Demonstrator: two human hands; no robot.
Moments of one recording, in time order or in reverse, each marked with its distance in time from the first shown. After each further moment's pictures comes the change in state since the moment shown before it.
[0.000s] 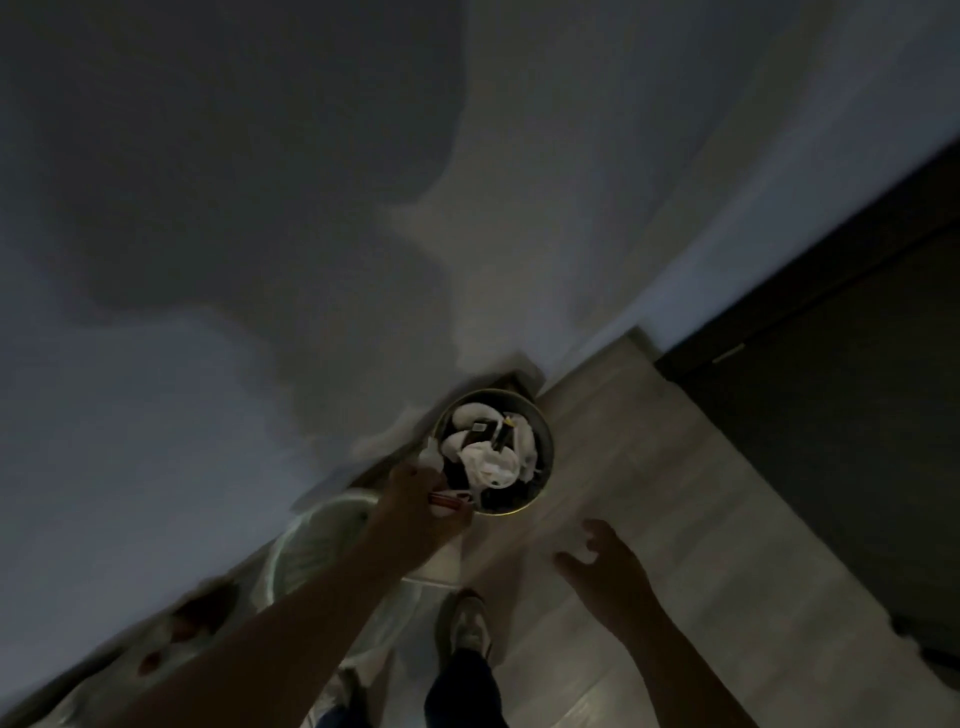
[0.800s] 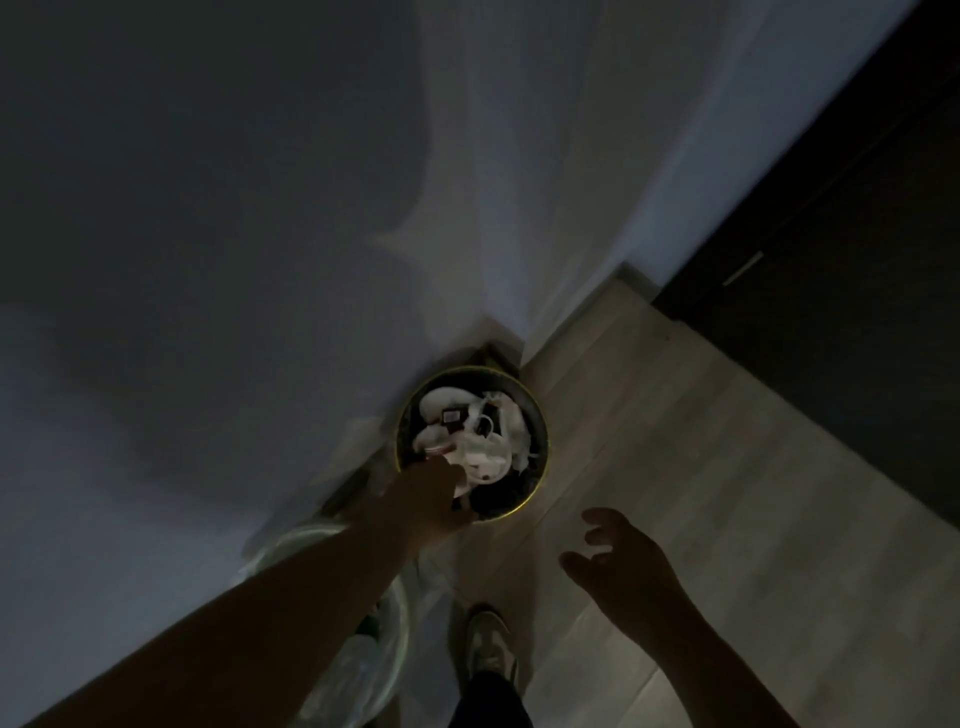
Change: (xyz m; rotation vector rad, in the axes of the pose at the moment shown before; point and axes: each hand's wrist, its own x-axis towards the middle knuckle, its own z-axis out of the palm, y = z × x) left_hand 0.124 -0.028 0.105 0.378 -0.317 0.283; right_hand 0.096 0.058 0.017 0.110 -0.011 -0.014
